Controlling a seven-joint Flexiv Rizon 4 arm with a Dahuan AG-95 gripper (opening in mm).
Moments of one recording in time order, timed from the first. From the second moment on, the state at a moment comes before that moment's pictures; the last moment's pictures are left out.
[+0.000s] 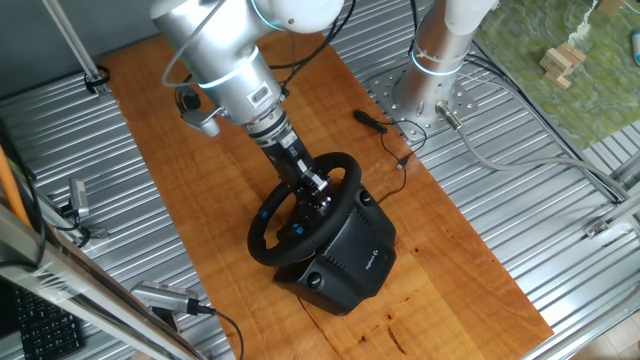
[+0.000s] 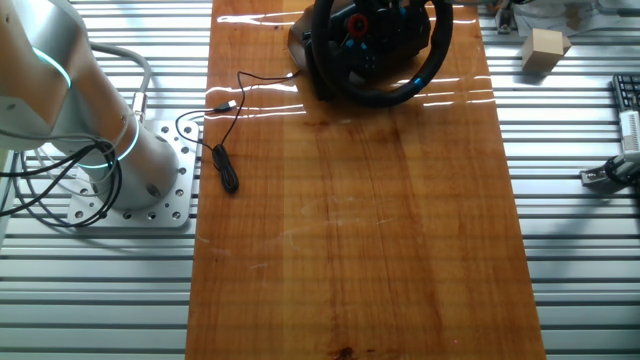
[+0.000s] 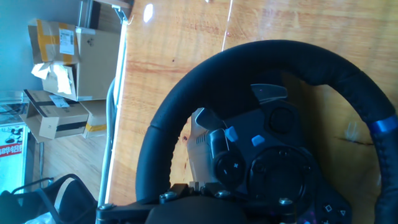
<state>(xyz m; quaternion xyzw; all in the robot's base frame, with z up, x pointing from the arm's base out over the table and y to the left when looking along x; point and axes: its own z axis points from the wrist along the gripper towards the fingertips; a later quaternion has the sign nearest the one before) 0.453 0.262 0.225 0.14 -0.94 -0.31 0.08</state>
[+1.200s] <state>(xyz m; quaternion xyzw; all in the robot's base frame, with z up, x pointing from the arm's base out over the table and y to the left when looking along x) 0.441 0.261 0.222 0.14 -0.94 -0.30 0.08</state>
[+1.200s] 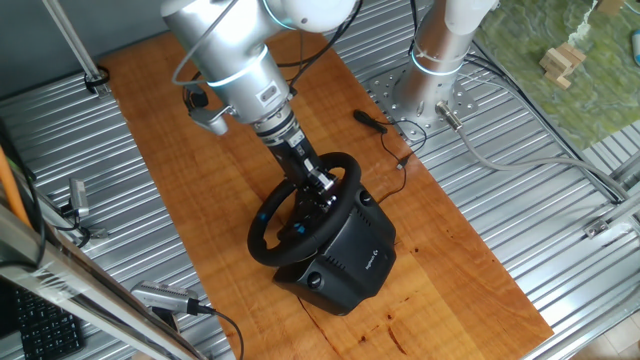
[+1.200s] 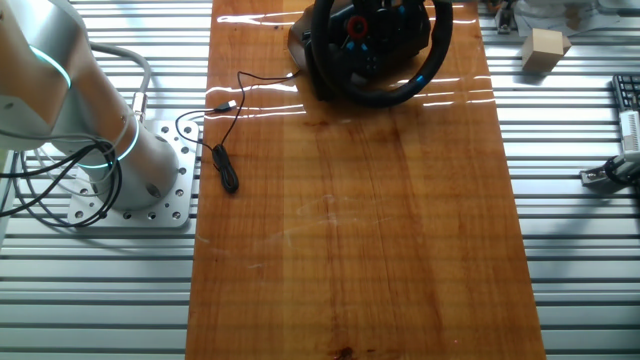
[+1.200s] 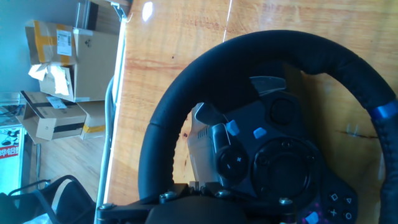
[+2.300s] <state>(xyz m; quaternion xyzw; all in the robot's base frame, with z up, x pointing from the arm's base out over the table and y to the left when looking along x) 0.430 0.257 0.221 0.15 -0.94 -0.29 0.08</state>
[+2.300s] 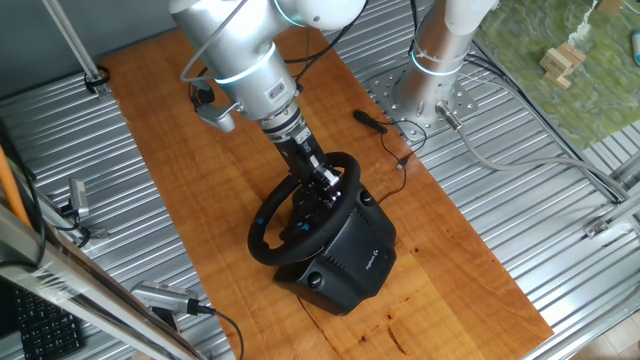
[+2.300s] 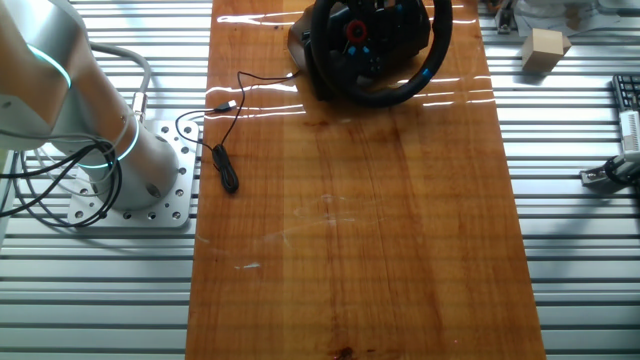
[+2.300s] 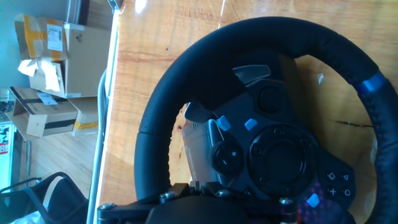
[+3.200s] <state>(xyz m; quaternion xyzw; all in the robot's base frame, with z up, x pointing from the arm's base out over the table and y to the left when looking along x) 0.416 0.252 0.223 0.17 -0.94 -0.30 0.09</state>
